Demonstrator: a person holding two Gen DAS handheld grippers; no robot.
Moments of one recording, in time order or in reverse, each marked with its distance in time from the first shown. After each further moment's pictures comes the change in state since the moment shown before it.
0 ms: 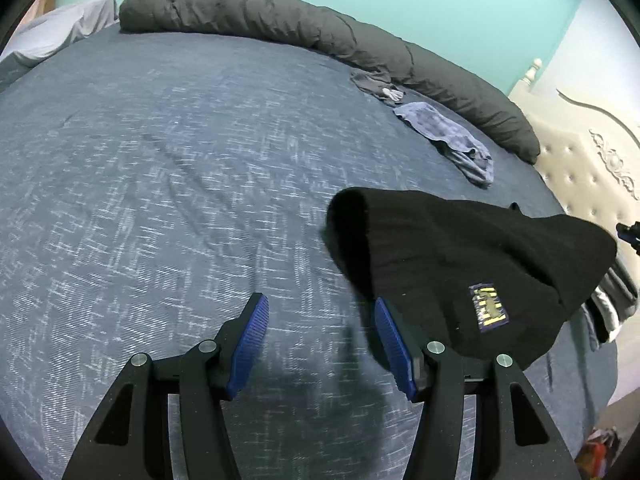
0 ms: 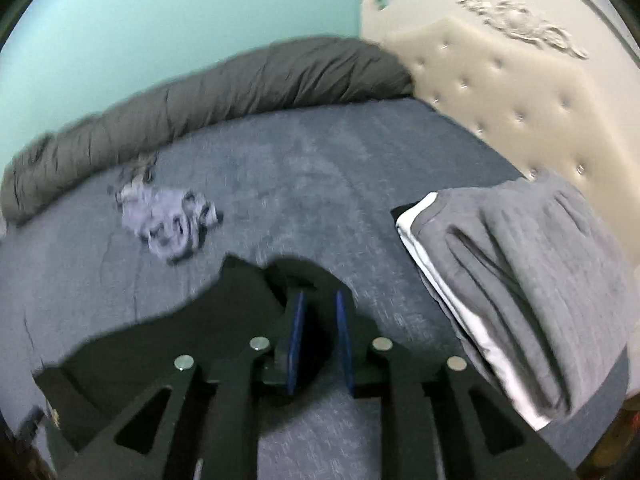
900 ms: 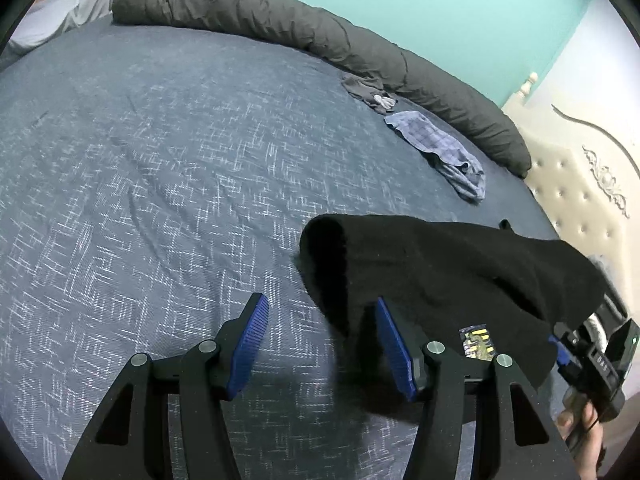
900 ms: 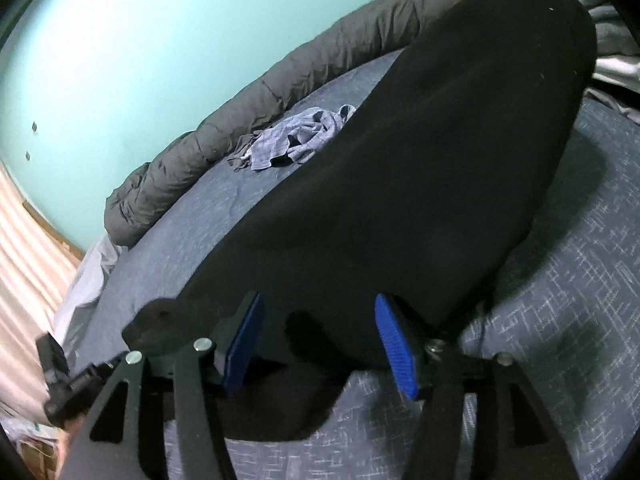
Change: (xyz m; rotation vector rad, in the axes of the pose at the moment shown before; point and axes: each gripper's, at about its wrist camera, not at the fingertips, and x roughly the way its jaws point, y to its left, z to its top) left arm 0.023 -0.004 0.012 -0.039 -0.019 -0.047; right arm 0.043 0.092 -0.212 0.175 0.026 0.445
